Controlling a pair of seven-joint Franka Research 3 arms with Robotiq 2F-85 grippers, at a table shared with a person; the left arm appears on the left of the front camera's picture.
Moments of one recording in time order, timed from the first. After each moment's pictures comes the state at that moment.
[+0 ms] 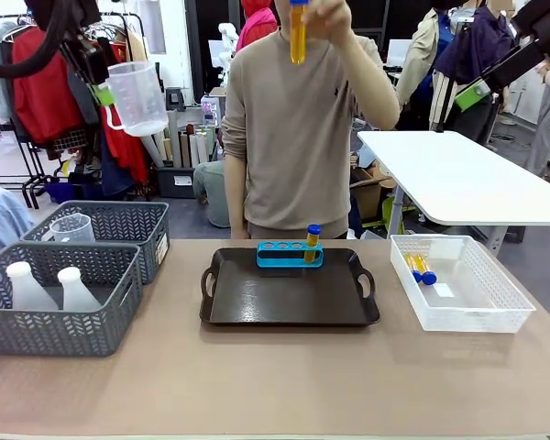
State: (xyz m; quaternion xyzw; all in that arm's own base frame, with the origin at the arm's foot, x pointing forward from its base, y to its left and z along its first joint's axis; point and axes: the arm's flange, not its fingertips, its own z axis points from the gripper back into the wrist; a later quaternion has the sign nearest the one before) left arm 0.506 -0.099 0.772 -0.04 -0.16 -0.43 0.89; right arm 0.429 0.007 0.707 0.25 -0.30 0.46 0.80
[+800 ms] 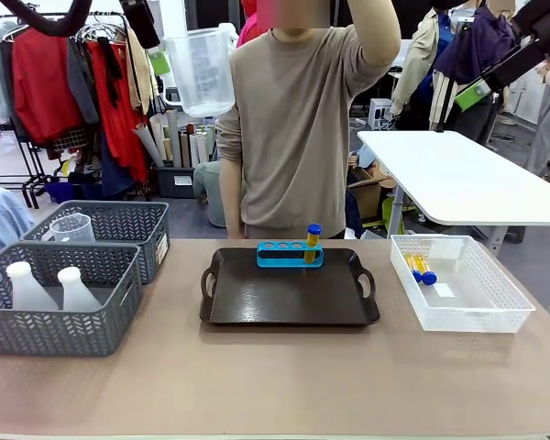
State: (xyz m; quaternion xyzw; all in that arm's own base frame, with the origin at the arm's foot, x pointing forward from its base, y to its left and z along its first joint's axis) left arm 0.476 -0.203 0.808 -0.06 -0.13 -0.63 0.76; right arm 0.428 0.007 0.707 0.24 -0.30 0.46 0.80
